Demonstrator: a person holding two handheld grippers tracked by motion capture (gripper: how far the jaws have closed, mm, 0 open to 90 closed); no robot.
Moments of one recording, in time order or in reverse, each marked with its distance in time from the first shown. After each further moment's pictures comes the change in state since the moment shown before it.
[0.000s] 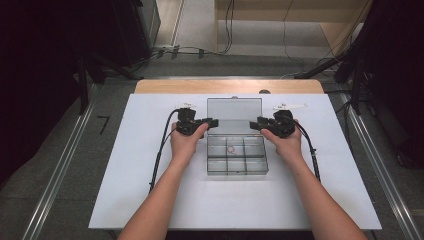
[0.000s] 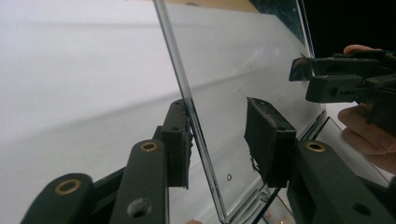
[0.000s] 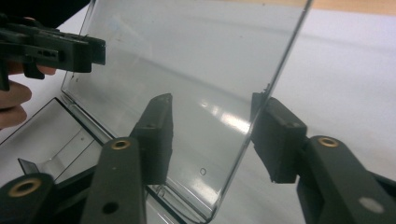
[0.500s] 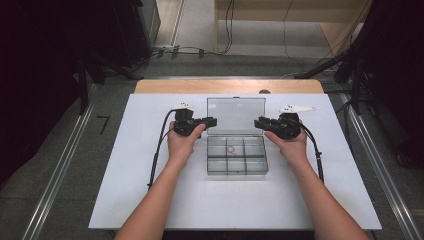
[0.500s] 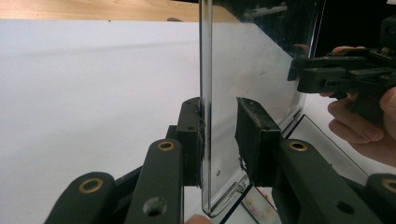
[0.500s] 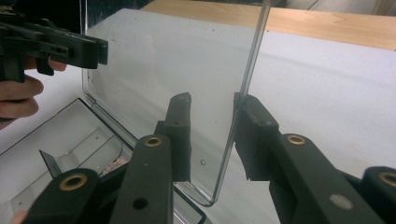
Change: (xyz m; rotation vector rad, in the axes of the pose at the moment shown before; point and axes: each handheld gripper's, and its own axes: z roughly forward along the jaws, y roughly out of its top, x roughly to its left) left arm -0.004 0.001 -0.012 -0.034 -0.054 0.057; right arm 0.003 -0.005 -0.019 -0.082 0.023 -0.064
